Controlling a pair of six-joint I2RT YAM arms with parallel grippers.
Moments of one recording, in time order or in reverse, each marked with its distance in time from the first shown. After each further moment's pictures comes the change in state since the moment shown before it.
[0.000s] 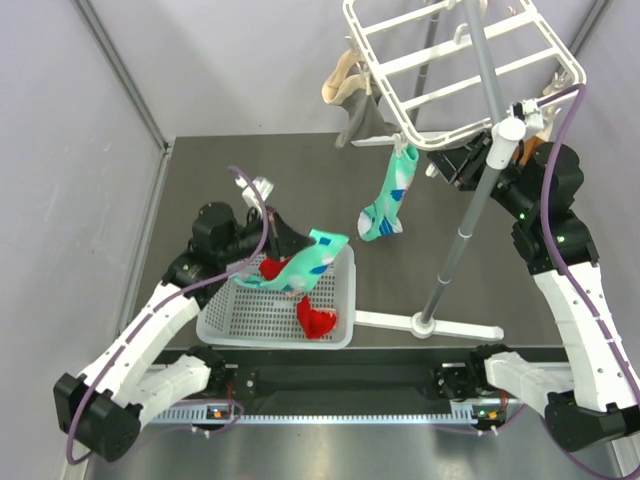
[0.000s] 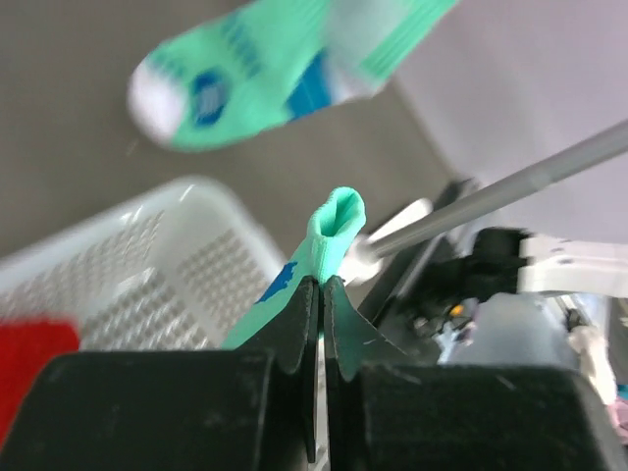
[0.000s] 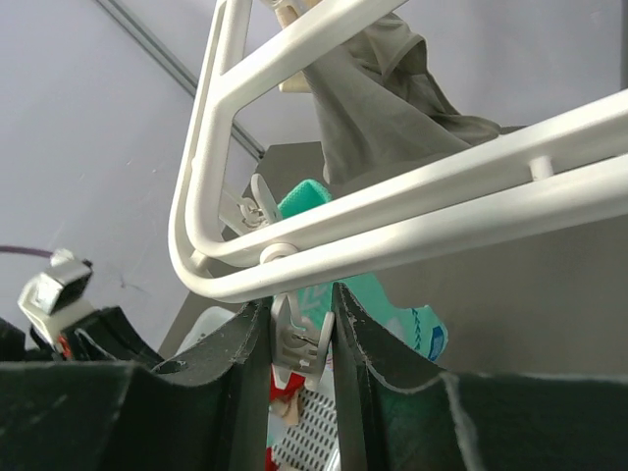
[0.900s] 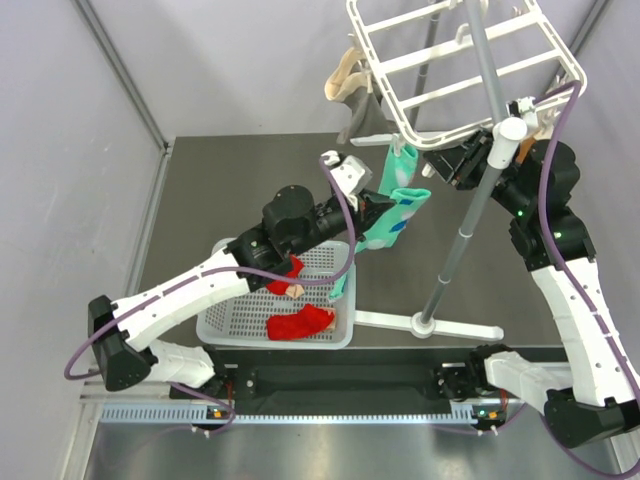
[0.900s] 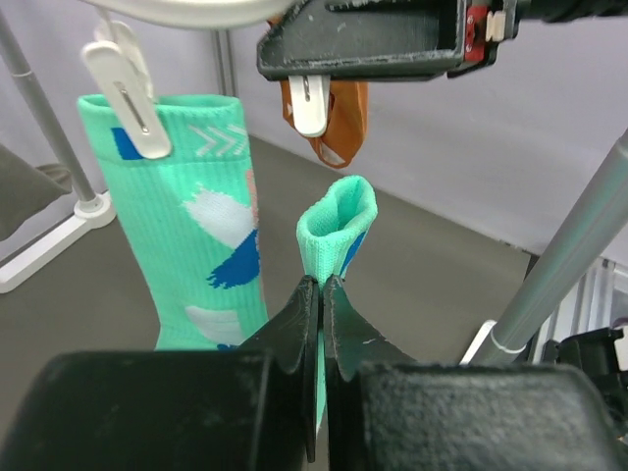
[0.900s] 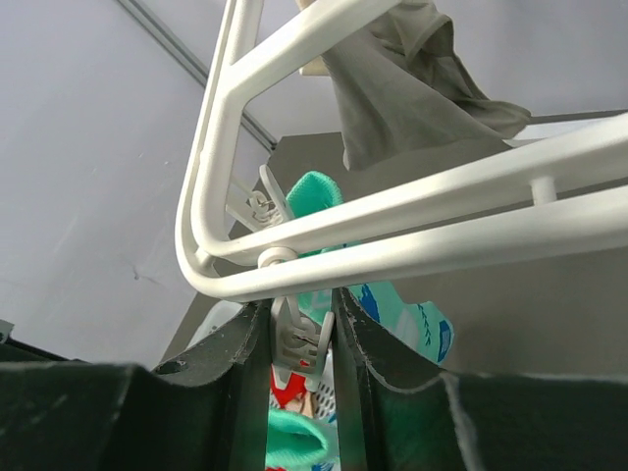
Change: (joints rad) left arm -0.533 0.388 0.471 0.276 -0.498 0.453; right arm 0.000 0.019 0.002 0.006 -0.033 0.023
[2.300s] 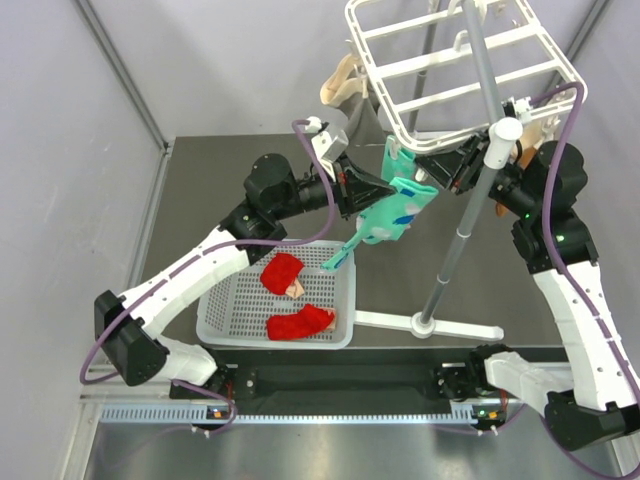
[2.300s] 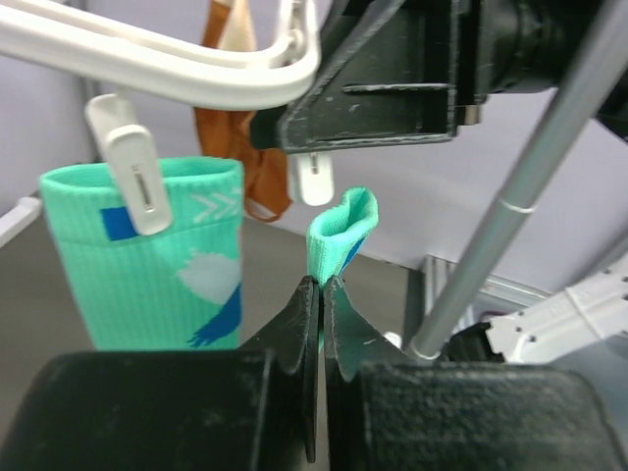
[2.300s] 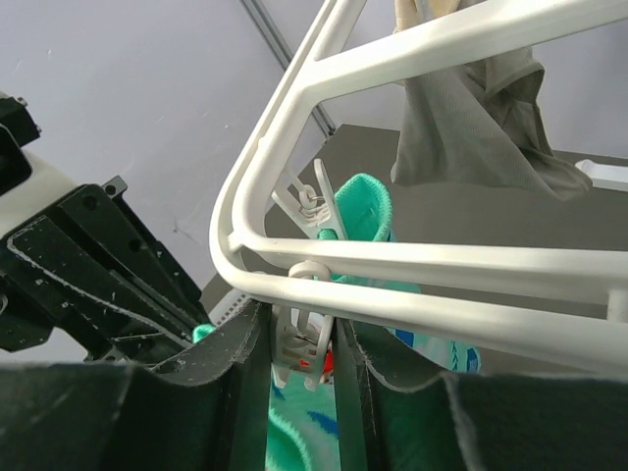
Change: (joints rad) left arm 0.209 0.076 0.063 0.131 0.489 -0.225; right arm 0.000 -0.014 0.000 0.072 -0.199 -0.060
